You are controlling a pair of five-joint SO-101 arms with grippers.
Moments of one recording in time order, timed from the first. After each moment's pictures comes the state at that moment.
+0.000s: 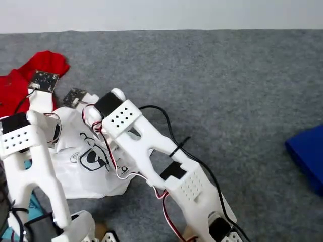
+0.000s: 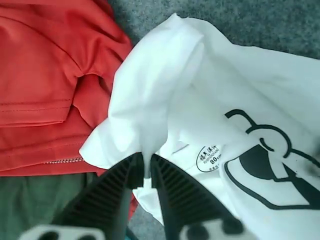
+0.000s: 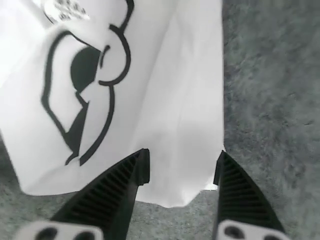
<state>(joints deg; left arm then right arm) -27.3 -16.5 26.6 74.4 -24.1 -50.0 44.2 -51.0 100.2 13.9</state>
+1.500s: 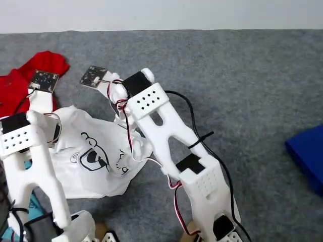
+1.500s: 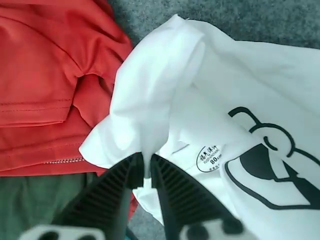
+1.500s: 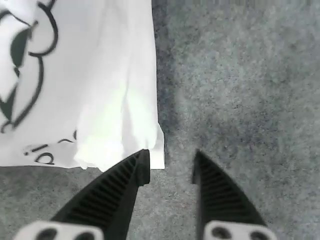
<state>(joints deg) -27.3 -16.5 26.6 74.4 -24.1 -40.6 36.2 -51.0 100.5 25.0</state>
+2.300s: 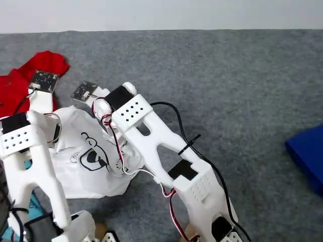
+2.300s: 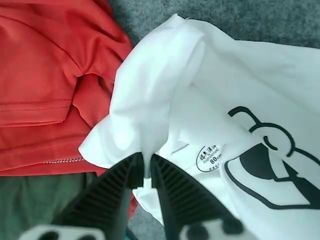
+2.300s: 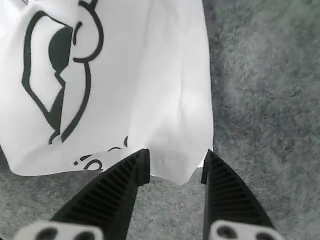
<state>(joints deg) -27.3 -16.5 26.7 74.4 -24.1 -46.7 38.0 -44.2 100.5 14.0</state>
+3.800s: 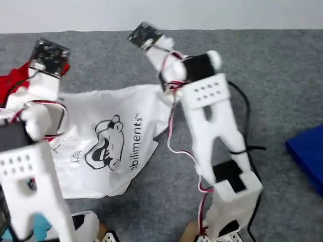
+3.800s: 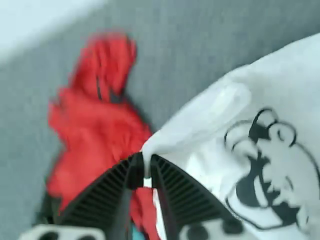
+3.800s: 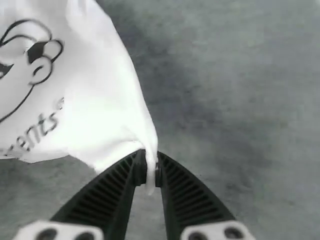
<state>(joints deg) -13.1 -33.0 5.5 84.9 -24.1 -23.0 13.7 -44.2 100.6 27.6</state>
